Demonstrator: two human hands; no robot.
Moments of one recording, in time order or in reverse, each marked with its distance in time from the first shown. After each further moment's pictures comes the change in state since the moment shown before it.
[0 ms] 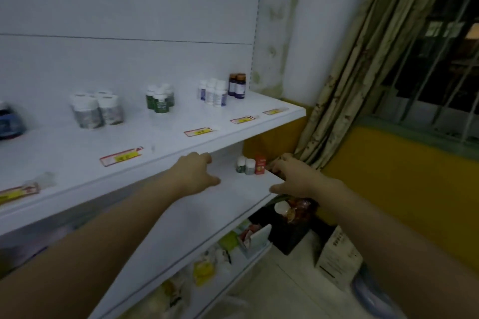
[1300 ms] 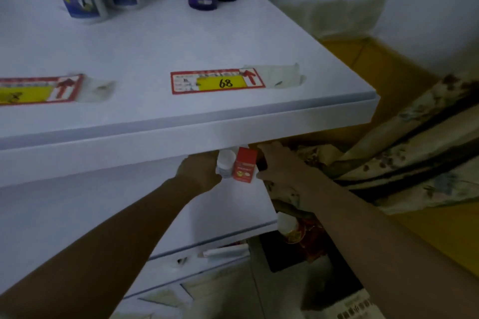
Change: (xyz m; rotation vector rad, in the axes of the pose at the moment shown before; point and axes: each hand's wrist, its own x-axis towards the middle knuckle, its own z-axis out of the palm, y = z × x) left_hand 0.506 0.077 0.264 -0.037 -0.045 -0.436; right_hand 0.531 0.296 0.134 -0.014 -0.282 -0.376
